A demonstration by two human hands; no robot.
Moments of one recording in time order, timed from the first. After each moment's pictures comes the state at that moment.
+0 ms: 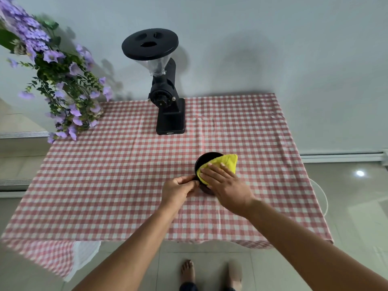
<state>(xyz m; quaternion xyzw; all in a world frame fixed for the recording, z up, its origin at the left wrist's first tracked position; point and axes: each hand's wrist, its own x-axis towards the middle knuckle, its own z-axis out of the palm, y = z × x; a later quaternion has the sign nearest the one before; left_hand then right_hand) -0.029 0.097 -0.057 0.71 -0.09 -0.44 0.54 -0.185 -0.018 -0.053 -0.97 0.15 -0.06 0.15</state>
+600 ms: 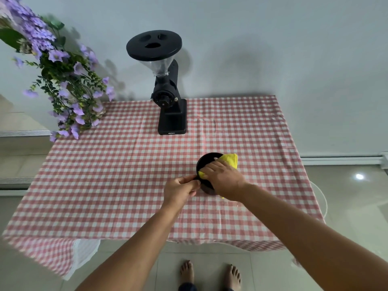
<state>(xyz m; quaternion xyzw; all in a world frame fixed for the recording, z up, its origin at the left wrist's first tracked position) -0.031 0.098 -0.056 0.72 -0.08 -0.43 0.53 -0.150 -0.040 -0.051 -0.99 0.14 0.03 0.09</state>
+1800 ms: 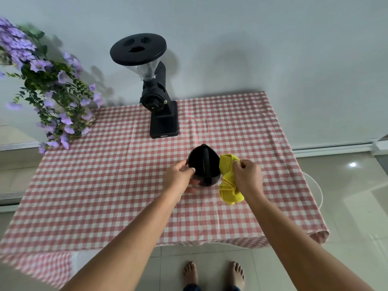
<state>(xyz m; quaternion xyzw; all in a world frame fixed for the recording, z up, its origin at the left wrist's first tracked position) -0.020 0.057 -0.036 0.76 -0.14 -0.44 0.47 -0.188 -0.035 -0.028 -0.60 0.62 -0.24 0.44</state>
